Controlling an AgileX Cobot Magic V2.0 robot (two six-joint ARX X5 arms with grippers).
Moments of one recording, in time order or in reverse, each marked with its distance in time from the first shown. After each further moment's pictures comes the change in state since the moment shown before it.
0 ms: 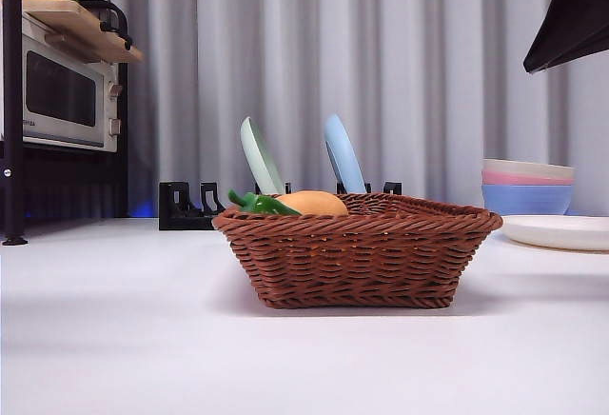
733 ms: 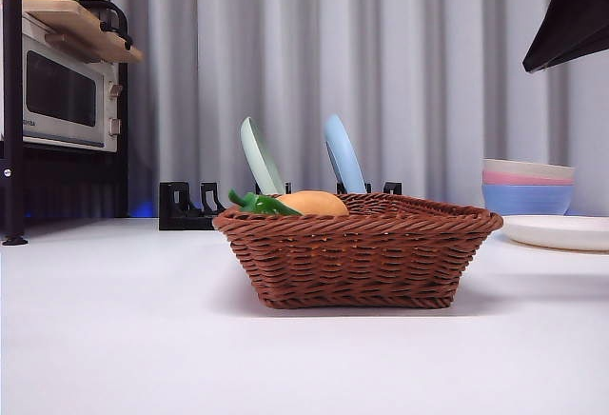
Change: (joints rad) left arm 0.229 -0.296 0.000 -0.001 -0.143 0.003; right arm 0.000 -0.001 0.000 0.000 0.000 0.000
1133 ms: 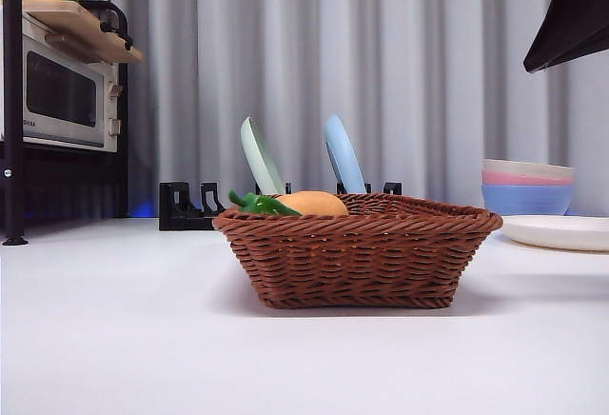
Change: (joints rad) left arm 0.419 -0.276 -0.334 0.492 0.076 -0.008; right arm 0.000 0.000 0.000 0.000 0.000 0.000
